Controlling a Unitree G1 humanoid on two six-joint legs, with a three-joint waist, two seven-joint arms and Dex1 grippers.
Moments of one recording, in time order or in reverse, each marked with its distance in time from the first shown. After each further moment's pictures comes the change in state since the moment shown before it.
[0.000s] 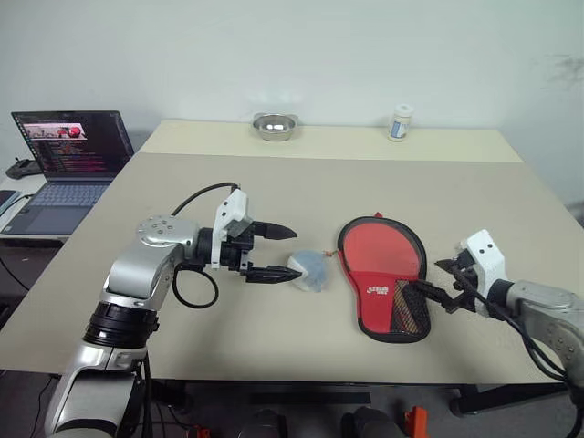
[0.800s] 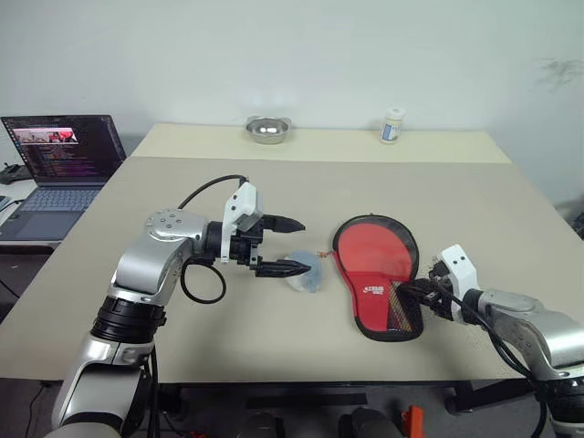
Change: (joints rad) left arm -0.040 -0.012 -0.025 0.003 0.000 -0.005 0.022; right arm -0.064 0.110 0.069 0.144 -0.087 0.049 0.051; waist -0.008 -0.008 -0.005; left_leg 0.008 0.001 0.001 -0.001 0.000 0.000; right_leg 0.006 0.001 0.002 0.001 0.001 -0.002
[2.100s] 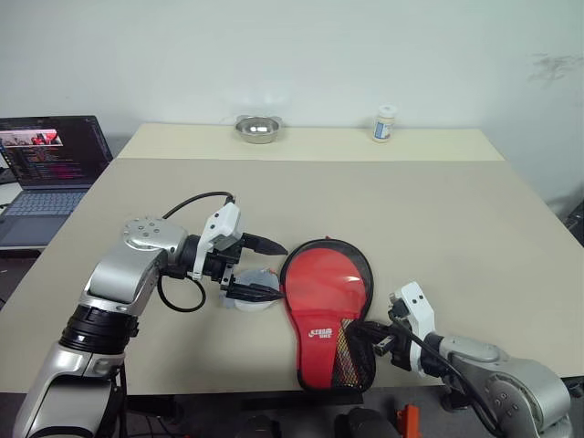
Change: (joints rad) left arm 0.063 0.126 -0.021 0.007 -0.017 -0.063 -0.169; right arm 0.244 0.334 0.010 -0.493 0.117 0.335 -0.189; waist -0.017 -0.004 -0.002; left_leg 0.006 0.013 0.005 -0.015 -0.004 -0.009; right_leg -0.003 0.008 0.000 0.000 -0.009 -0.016
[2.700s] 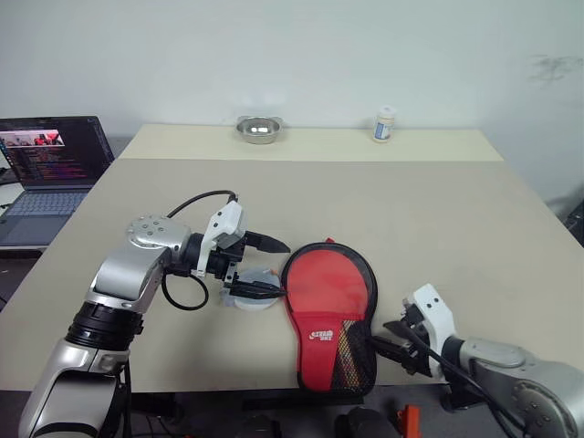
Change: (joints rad) left arm -0.009 -0.016 -0.008 0.029 0.001 -0.024 0.017; right arm -0.035 -0.213 -0.072 -0.113 0.054 0.049 0.019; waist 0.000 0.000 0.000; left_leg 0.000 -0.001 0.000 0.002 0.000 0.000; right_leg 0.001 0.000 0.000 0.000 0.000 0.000
